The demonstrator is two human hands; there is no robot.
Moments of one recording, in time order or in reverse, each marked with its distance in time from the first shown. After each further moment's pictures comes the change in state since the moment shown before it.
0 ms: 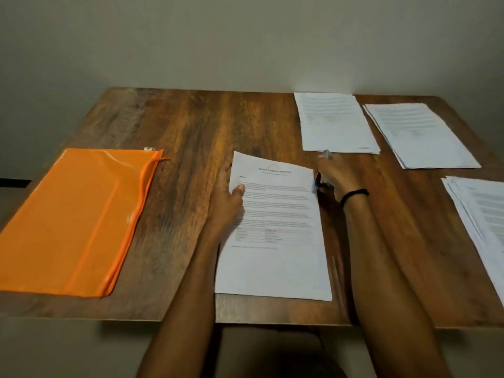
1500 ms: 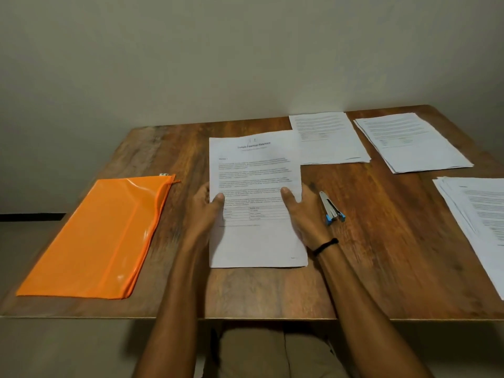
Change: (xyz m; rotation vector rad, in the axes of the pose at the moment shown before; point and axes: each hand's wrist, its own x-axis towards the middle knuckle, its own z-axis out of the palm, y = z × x) left_hand -0.028 0.054 -0.038 0.139 0.066 -0.059; right_hand -0.099 0.042 0.019 0.635 -0.271 -0.413
